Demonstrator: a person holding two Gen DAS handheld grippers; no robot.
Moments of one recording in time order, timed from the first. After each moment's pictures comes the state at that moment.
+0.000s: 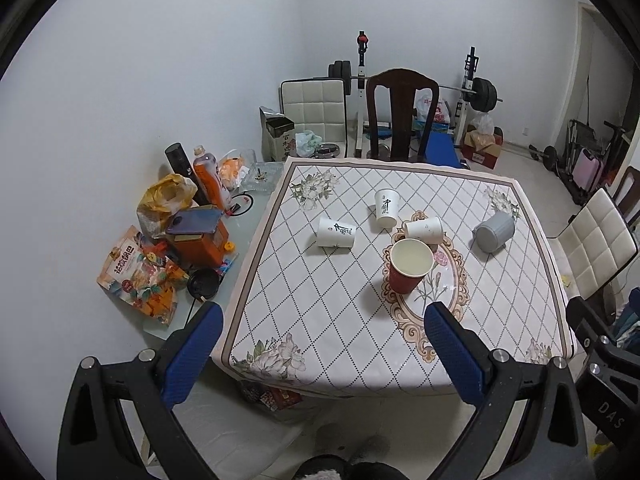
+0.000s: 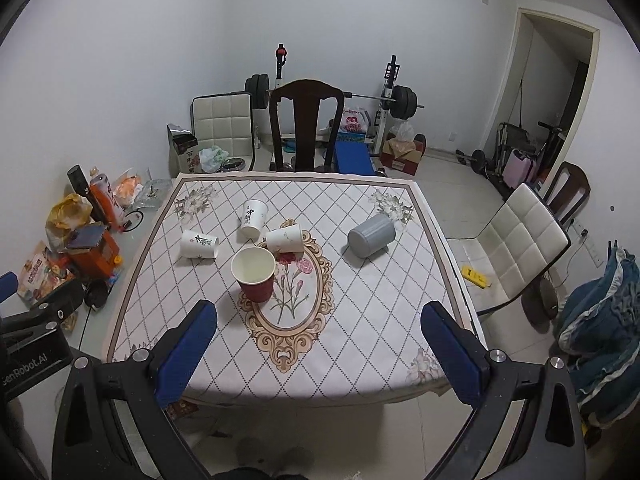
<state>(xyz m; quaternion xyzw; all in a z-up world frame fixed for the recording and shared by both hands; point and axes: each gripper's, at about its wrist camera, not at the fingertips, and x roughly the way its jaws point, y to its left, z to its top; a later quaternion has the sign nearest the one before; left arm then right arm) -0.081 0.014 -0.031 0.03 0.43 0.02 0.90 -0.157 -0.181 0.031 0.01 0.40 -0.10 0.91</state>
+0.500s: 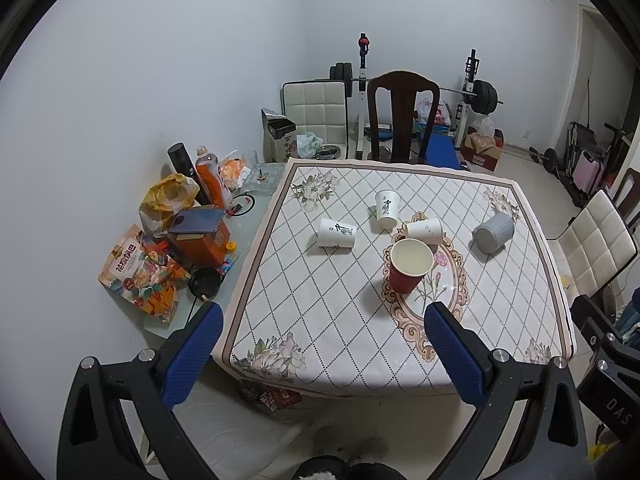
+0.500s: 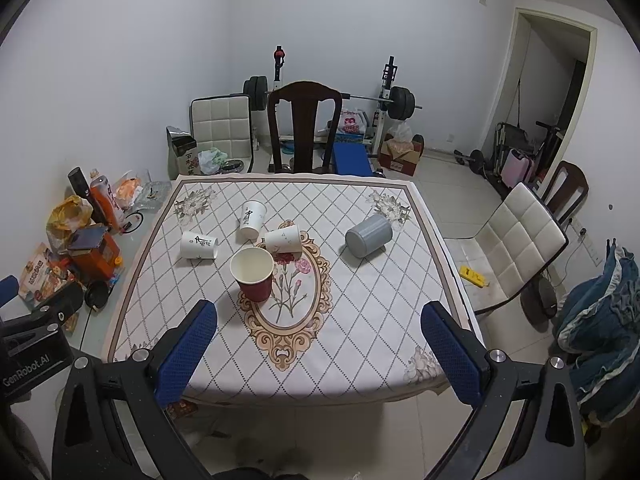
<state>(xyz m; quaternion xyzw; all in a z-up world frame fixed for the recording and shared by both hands) -0.087 0.014 -0.029 0.03 0.43 0.02 0.90 -0.165 -0.184 0.036 0.01 0.40 -0.10 0.91</state>
